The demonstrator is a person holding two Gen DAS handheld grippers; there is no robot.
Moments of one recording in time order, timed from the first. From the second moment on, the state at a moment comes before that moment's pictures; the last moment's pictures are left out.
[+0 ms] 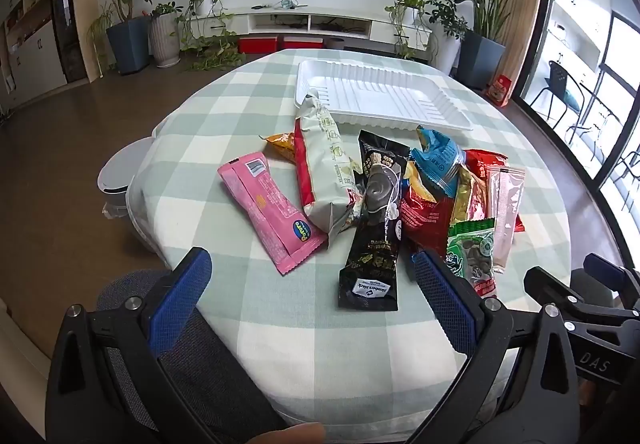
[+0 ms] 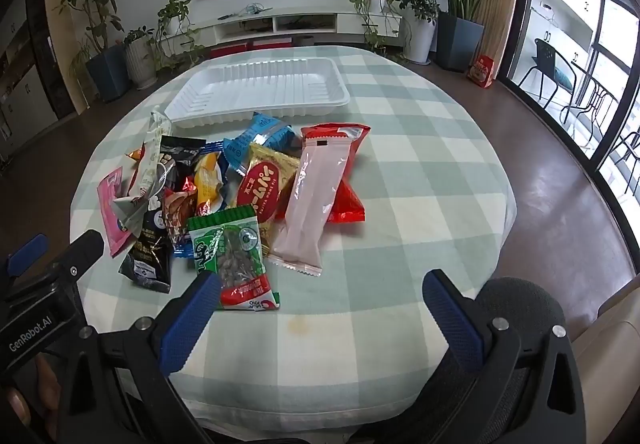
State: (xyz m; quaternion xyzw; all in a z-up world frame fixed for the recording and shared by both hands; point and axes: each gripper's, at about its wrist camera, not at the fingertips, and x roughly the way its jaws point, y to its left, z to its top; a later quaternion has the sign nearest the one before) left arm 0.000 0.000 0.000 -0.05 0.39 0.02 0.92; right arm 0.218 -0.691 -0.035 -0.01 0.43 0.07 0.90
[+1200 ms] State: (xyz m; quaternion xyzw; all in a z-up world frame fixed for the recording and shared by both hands) left arm 0.000 0.000 0.000 -0.05 0.39 0.02 0.92; right arm 0.218 -0.692 -0.036 -0.01 0.43 0.07 0.90
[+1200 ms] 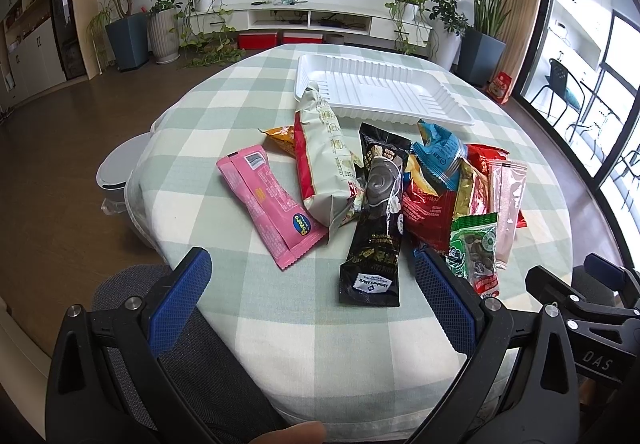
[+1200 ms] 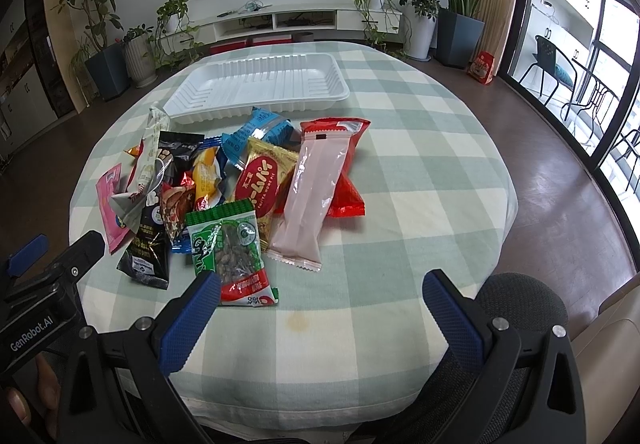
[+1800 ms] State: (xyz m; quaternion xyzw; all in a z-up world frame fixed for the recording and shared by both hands) left arm 0.031 0.081 -0.037 -0.20 0.46 -0.02 0.86; right arm 0.233 -0.735 -0.031 0.14 0.41 0.14 0.89
